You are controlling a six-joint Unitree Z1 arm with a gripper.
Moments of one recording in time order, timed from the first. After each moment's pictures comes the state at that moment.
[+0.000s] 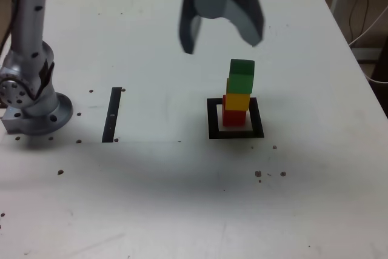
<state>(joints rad) -0.05 1.91 -1.79 1.61 0.06 0.14</state>
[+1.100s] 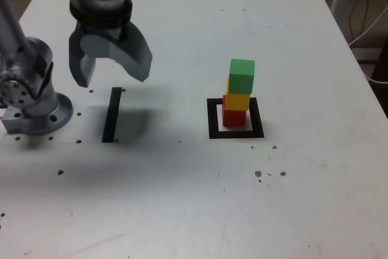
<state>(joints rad) 0.00 1.50 -0.93 1.25 0.04 0.05</state>
